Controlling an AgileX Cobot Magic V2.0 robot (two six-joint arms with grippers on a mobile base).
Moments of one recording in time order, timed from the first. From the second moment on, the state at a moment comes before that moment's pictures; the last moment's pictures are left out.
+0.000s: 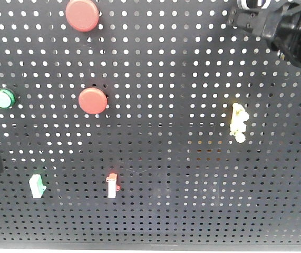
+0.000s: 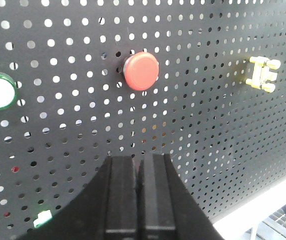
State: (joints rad) left arm -0.56 0.70 -0.81 -0.09 0.23 0.07; right arm 0.22 1.22 -1.44 1.12 0.45 -0.91
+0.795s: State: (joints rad) left arm -0.56 0.70 -0.81 -0.09 0.23 0.07; right arm 0.23 1.21 -1.44 0.99 0.41 -0.89
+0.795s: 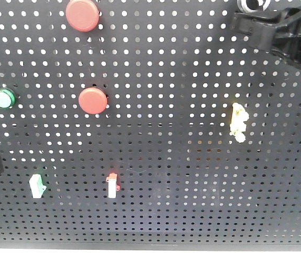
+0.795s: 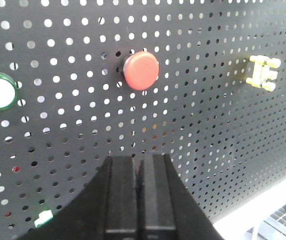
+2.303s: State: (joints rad) left arm -0.56 0.26 -0.32 0.03 0.28 0.00; right arm 0.21 0.15 -0.39 0.76 0.11 -0.83
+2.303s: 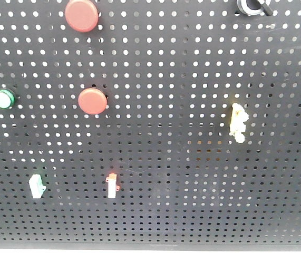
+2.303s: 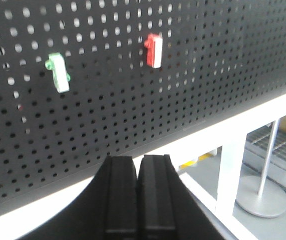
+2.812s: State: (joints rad) left arm -0.56 0.26 -0.31 0.03 0.28 0.00; right arm 0.21 0.15 -0.38 0.76 0.10 -0.83
